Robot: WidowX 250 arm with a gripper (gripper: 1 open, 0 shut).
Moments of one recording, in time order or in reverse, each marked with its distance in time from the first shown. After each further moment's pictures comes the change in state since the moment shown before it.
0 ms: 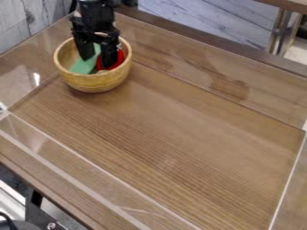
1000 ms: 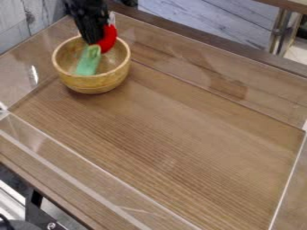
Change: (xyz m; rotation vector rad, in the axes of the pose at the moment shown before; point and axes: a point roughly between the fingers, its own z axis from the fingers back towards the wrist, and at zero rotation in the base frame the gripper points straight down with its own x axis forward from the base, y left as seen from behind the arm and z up) arm 0.009 0.017 0.044 -0.067 -0.135 -0.053
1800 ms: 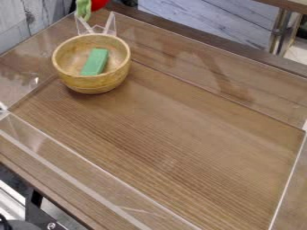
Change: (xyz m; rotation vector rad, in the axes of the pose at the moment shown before) arm -0.008 -0.038 0.084 -0.100 -0.078 -0.130
